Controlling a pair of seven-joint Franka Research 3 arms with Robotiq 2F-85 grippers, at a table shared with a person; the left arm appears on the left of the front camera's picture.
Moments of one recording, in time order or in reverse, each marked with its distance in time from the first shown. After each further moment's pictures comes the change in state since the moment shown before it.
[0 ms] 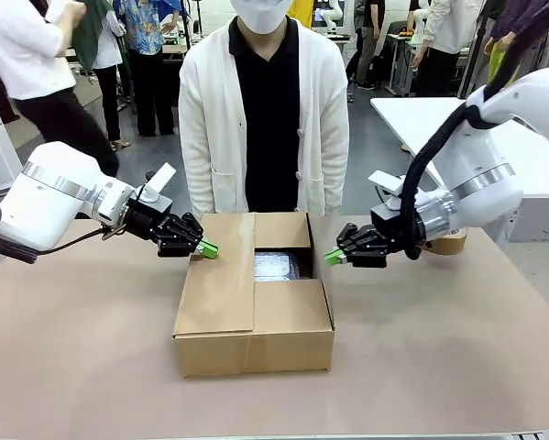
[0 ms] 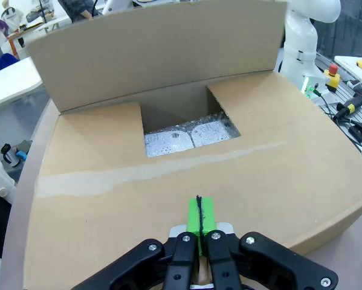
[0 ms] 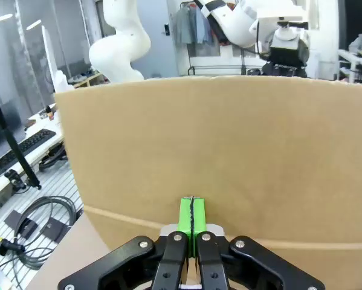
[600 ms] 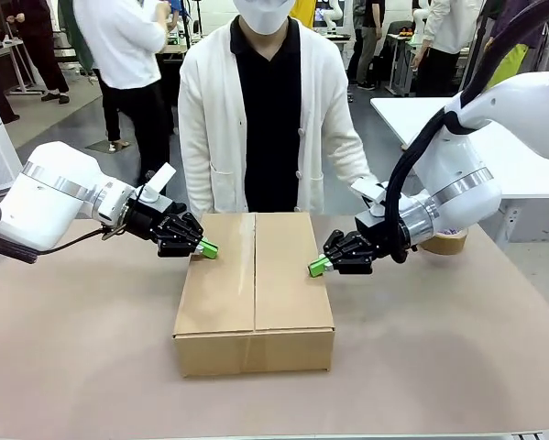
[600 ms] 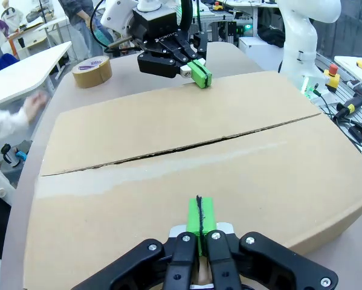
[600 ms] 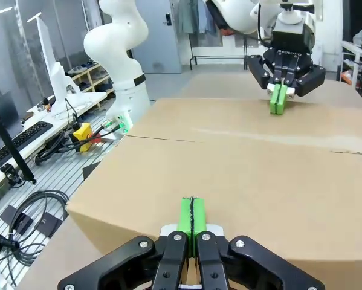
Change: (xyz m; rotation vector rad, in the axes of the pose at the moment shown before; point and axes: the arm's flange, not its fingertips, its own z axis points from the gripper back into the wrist) left arm 0.000 0.000 0.000 0.000 0.000 0.000; right arm -0.008 -0.010 -0.017 0.005 0.033 -0.009
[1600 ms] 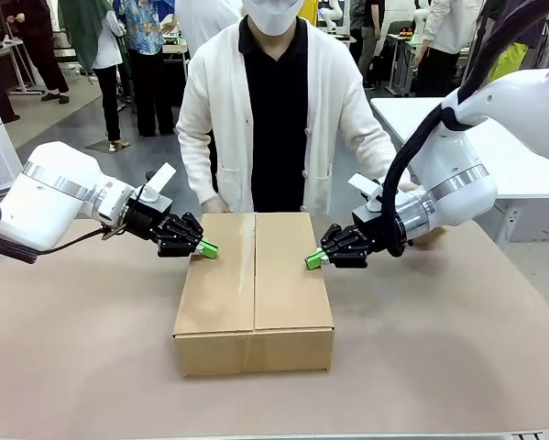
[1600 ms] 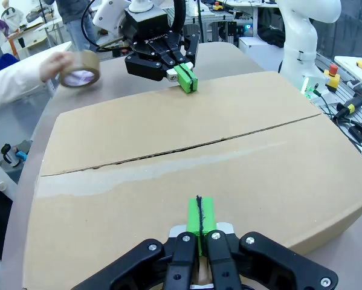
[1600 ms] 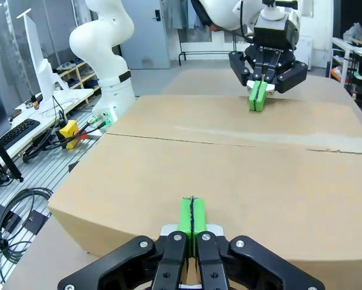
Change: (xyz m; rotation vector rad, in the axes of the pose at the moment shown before) left arm 0.000 0.000 0.000 0.000 0.000 0.000; right arm 0.004 -0.014 0.004 -0.051 0.021 0.013
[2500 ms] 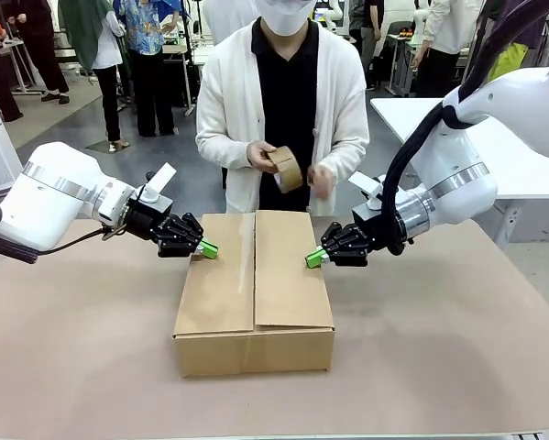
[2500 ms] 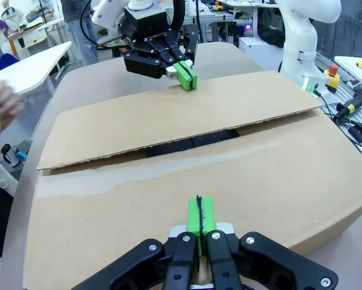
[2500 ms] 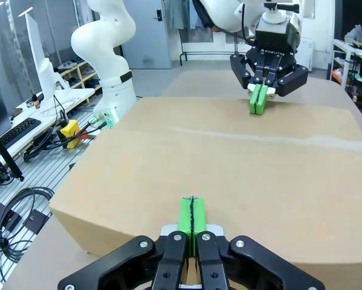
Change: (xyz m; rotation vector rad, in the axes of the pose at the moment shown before) left arm 0.000 0.000 0.000 0.000 0.000 0.000; right arm 0.004 0.000 0.001 0.008 -0.001 0.010
